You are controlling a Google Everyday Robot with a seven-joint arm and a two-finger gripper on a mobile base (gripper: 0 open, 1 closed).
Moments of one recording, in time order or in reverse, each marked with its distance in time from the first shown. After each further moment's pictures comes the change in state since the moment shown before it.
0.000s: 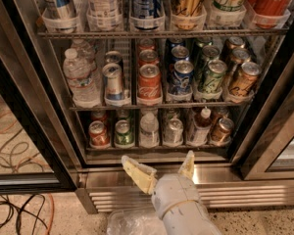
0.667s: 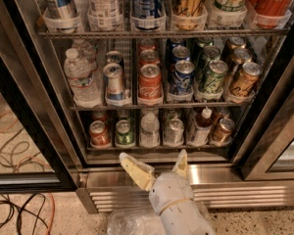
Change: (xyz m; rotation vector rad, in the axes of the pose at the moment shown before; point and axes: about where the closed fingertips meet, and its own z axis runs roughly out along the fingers) arm 0.013 0.003 0.022 -0.079 -0.110 0.129
